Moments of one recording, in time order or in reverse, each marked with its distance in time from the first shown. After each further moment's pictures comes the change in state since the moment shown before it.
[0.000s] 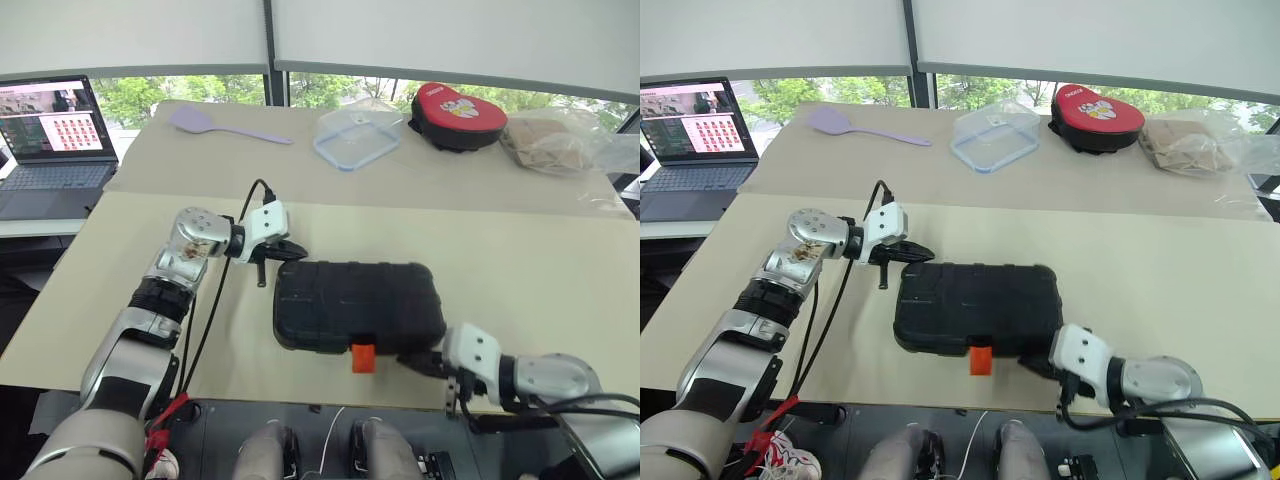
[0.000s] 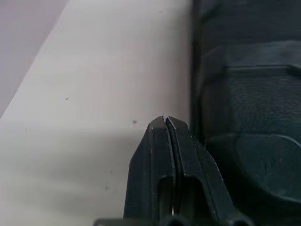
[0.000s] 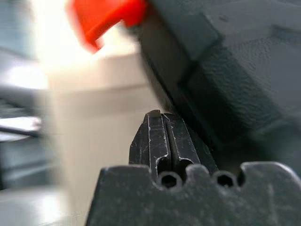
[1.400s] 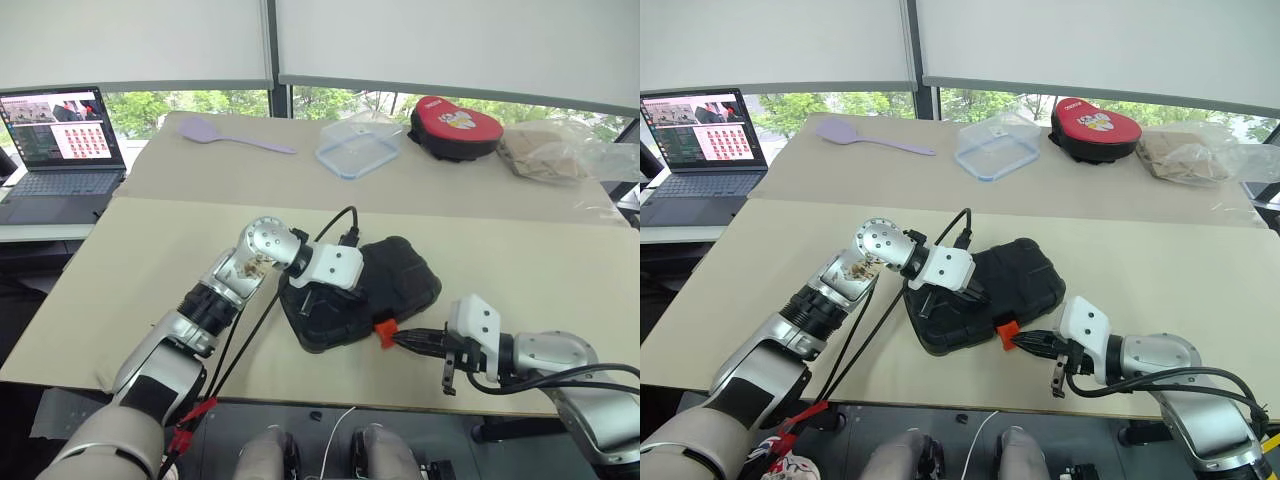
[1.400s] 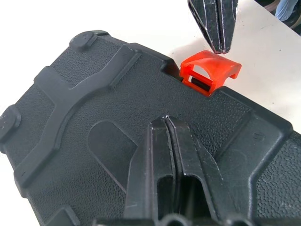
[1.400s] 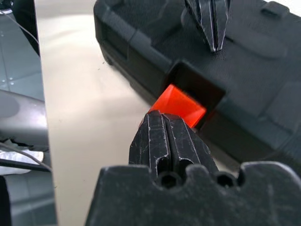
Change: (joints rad) left arm -0.006 -0.147 -0.239 -0.234 0.052 -0.078 -0.032; right arm -0.057 -0.007 0.028 -0.032 0.146 0.039 0.104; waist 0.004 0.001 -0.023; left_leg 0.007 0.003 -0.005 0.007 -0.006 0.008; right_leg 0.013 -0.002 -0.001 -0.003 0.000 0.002
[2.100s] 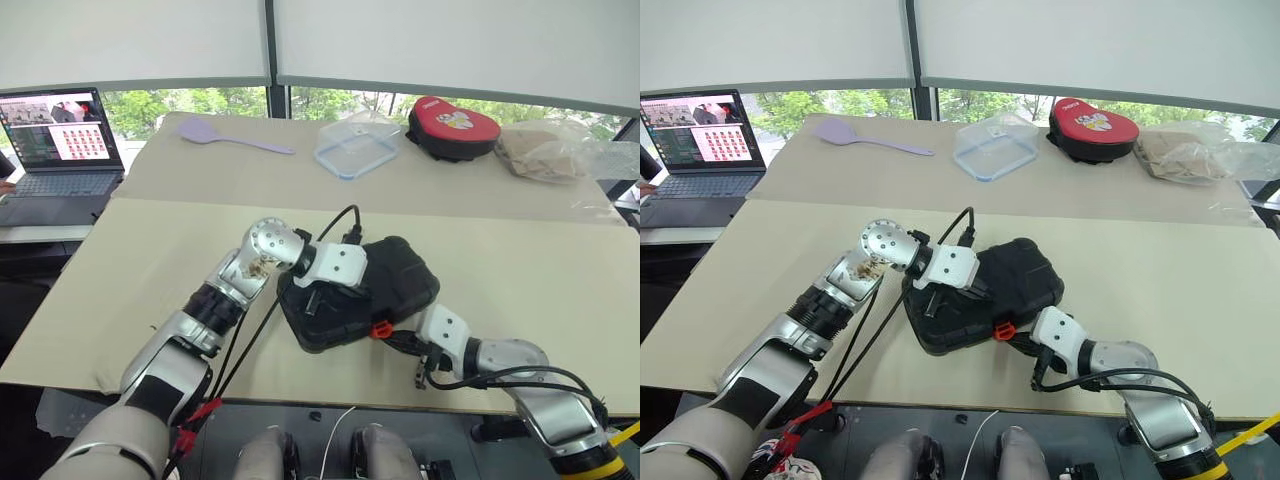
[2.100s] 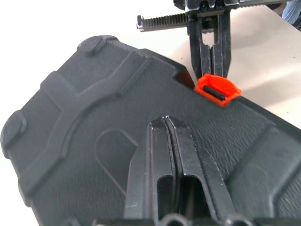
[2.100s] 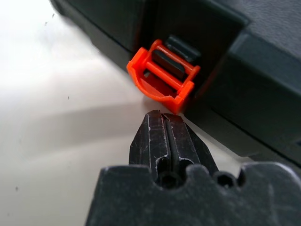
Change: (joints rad) left arm -0.008 -0.039 0.006 0.030 0.044 -0.038 0.027; right arm -0.003 0.160 0.082 0.158 -0.162 -0.112 -0.115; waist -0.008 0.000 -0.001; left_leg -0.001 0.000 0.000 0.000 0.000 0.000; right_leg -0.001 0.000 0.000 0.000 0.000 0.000
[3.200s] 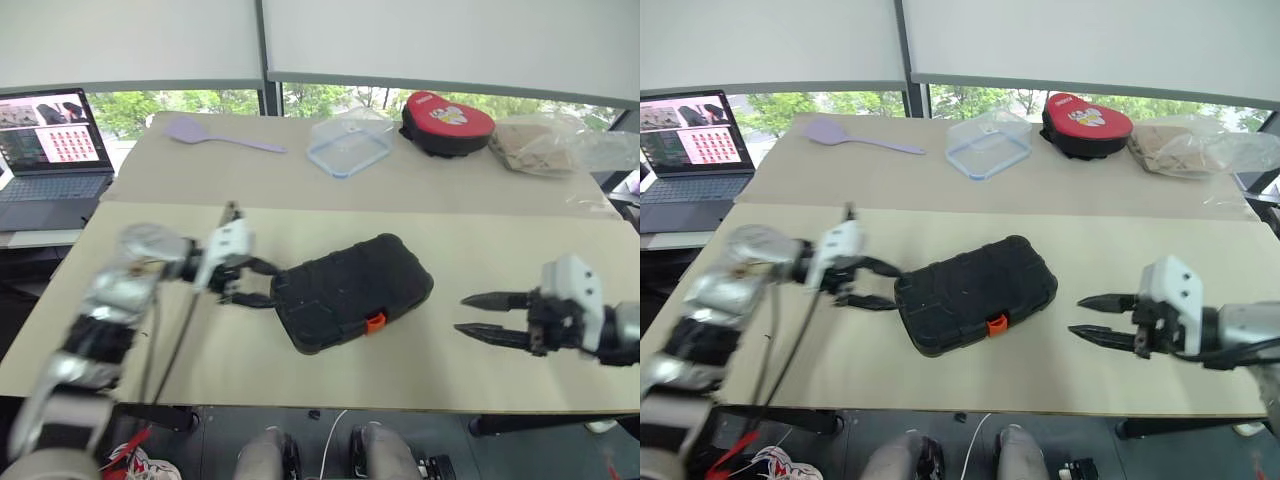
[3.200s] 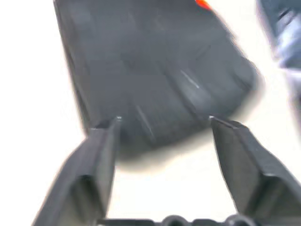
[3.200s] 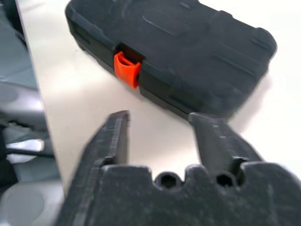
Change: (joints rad) left arm 0.442 0.606 0.478 -0.443 -0.430 0.689 -0.195; right arm -0.008 -0.459 -0.531 0.039 0.459 0.235 0.435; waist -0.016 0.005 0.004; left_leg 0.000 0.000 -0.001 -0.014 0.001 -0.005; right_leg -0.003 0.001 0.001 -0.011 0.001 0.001
